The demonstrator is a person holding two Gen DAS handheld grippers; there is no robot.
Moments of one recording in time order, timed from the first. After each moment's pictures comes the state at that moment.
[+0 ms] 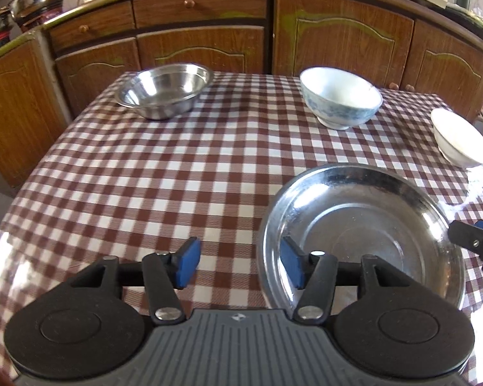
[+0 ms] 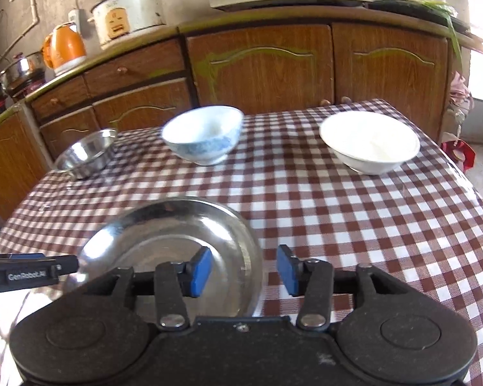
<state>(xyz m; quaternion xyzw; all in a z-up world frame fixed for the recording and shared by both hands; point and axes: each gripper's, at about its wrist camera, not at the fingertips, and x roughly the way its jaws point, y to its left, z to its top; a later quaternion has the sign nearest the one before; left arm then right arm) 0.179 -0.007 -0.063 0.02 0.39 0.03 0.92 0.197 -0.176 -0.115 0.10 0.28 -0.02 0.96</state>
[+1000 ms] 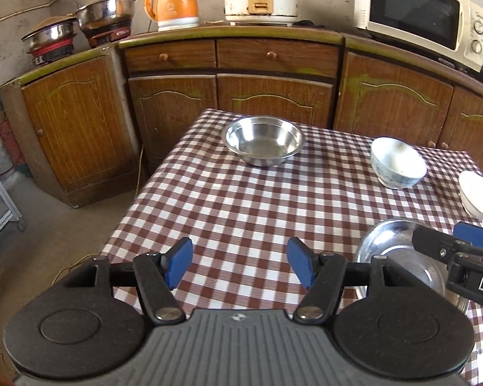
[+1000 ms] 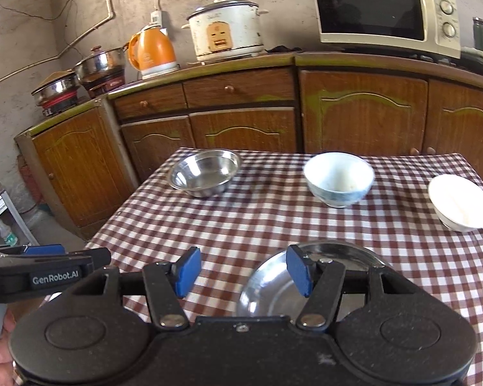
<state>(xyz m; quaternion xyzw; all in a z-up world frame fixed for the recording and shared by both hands) 0.127 0.096 0.012 -0.01 0.34 0.09 0.93 0.184 -0.039 -0.030 0.06 0.25 0.08 0.96</state>
